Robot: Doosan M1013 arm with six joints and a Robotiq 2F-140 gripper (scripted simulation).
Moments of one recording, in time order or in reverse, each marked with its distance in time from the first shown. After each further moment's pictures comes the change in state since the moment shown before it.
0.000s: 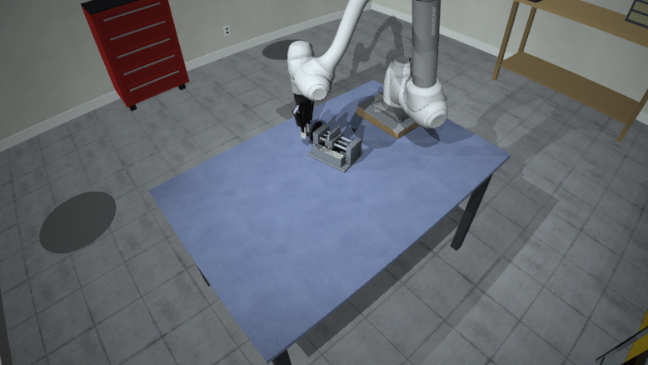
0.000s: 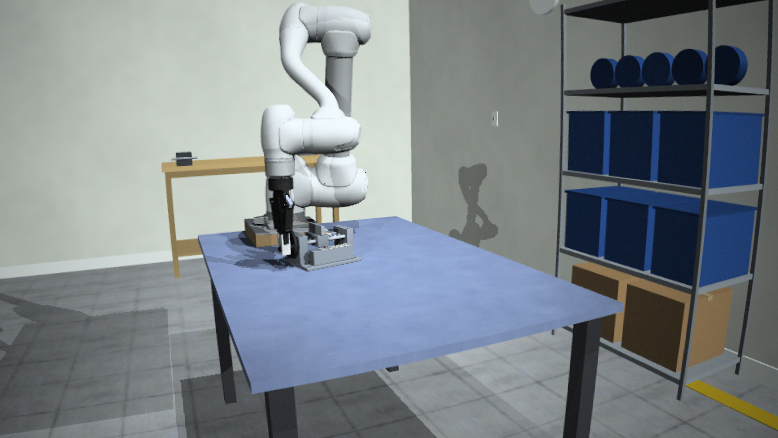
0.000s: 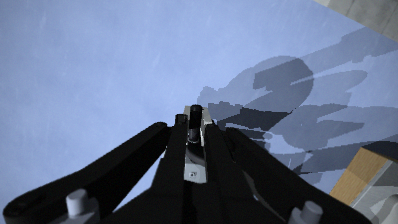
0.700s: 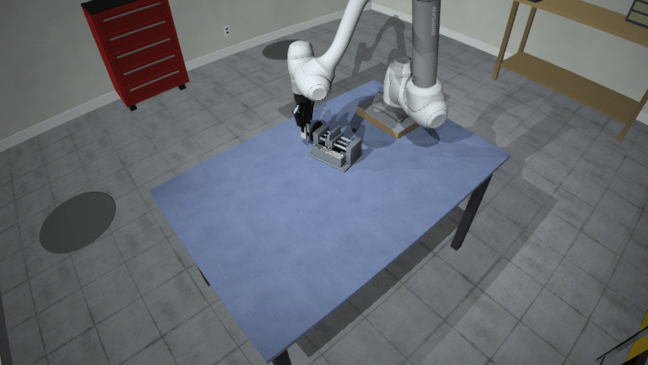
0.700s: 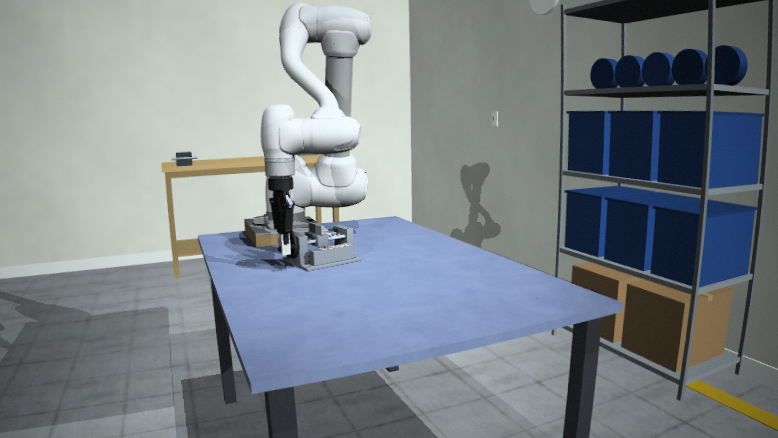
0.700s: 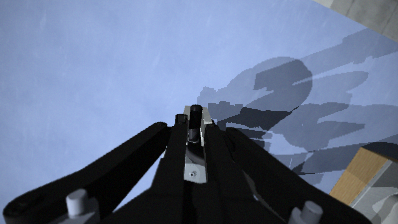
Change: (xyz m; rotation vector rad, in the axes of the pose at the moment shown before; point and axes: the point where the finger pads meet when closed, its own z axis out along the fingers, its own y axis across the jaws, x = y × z) arm 0.000 0.000 0.000 0.000 0.000 0.000
